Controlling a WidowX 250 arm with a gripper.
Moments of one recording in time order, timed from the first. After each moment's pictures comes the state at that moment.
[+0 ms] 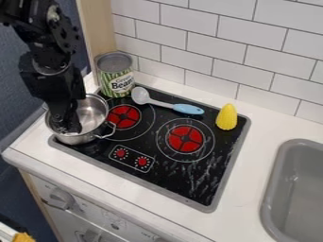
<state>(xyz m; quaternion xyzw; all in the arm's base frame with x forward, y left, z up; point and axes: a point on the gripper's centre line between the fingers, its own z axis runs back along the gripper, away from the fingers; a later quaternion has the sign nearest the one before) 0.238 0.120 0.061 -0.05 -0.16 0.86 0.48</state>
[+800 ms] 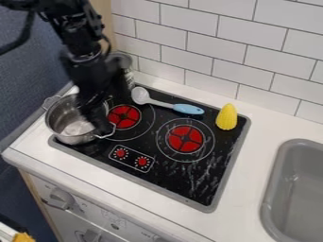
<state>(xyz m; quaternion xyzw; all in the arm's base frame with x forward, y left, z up) 0.278 0.077 0.046 -0.11 0.00 0.69 0.71</state>
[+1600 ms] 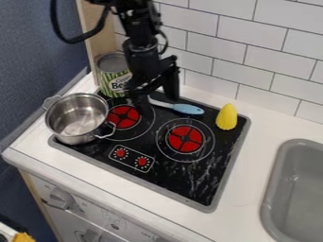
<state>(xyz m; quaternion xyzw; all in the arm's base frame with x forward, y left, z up) 0.348 0.032 0.025 -0.08 0.00 0.60 0.80</state>
